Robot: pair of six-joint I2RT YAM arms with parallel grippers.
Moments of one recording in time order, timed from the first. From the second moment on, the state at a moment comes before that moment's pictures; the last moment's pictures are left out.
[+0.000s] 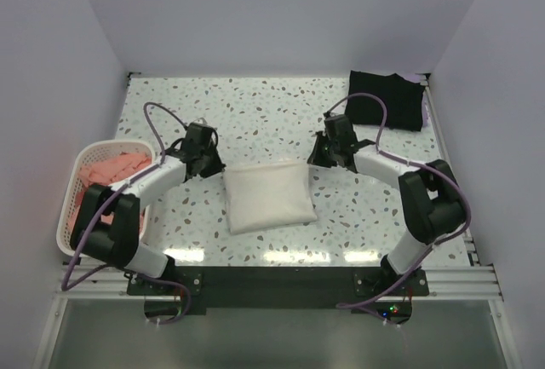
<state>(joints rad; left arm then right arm) -0.34 1.45 0.85 -0.31 -0.07 -0.69 0.42 1.65 0.98 -0.15 -0.06 0.56</state>
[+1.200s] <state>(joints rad) -0.78 1.55 0.73 -0.12 0.09 -0.77 0.32 1.58 0.96 -0.21 -0.19 0.55</state>
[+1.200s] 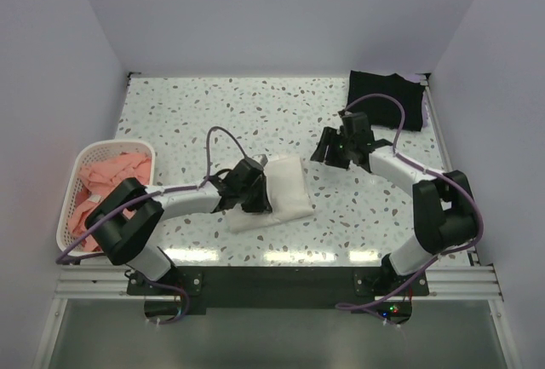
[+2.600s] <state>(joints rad) -0.84 1.67 0.78 0.07 0.20 -0.76 0.37 1.61 0.83 -0.11 -0.26 0.53</state>
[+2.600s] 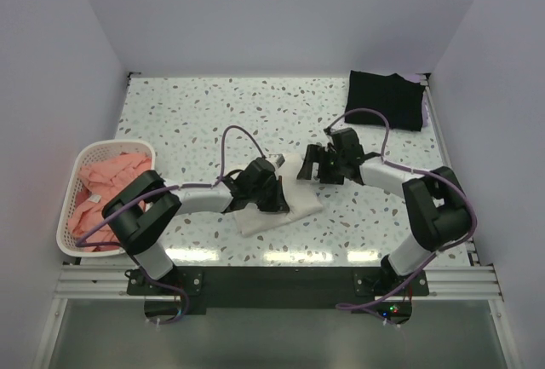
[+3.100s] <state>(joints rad) -0.81 1.60 0.74 -0.01 0.20 -0.75 0.53 1.67 0.84 -0.04 -0.19 0.53</state>
